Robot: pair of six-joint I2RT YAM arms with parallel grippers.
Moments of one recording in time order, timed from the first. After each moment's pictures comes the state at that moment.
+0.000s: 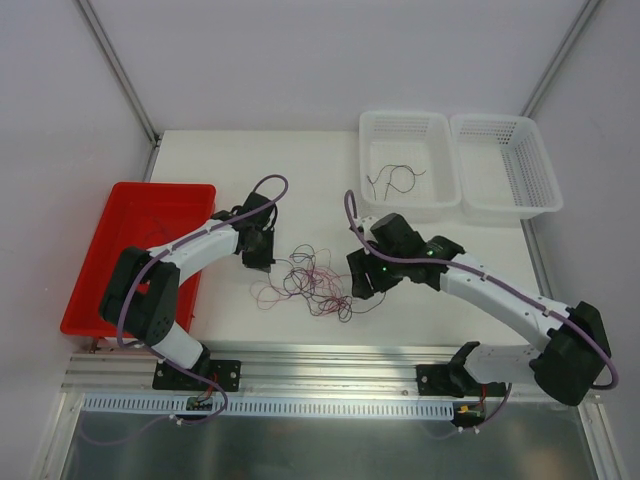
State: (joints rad) left arm -0.45 1.56 0.95 -0.61 0.02 -0.43; right arm 0.78 1.23 0.97 -0.70 -0.12 0.27
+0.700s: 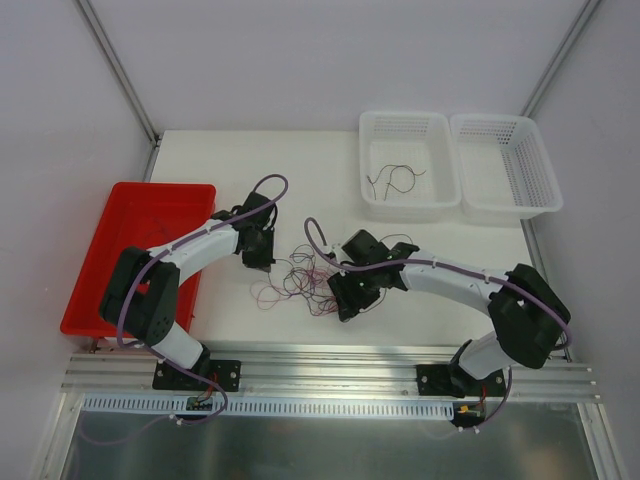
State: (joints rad) left arm -0.45 1.56 0.96 -0.61 0.02 -0.43; right arm 0.88 1.50 0.91 -0.57 -0.32 0.20
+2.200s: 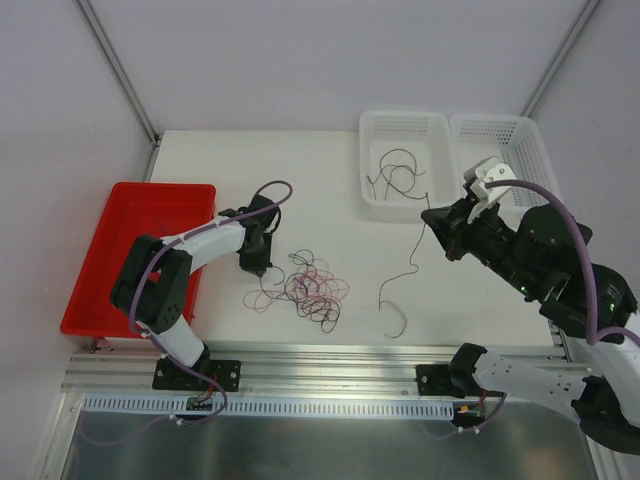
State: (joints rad) left arm -0.45 1.65 0.98 -0.66 -0.08 -0.41; right arm 0.91 0.84 1.51 -0.85 0.22 0.01
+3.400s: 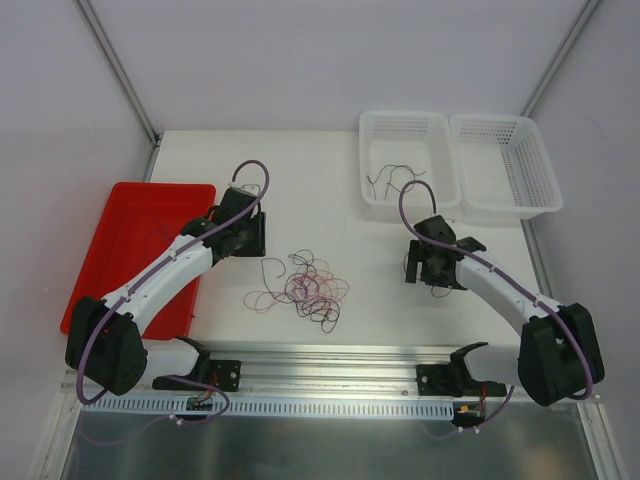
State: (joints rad) left arm -0.45 1.27 0.94 -0.62 -0.10 -0.38; right arm 0.42 1.25 0.76 -0.73 0.35 0.49
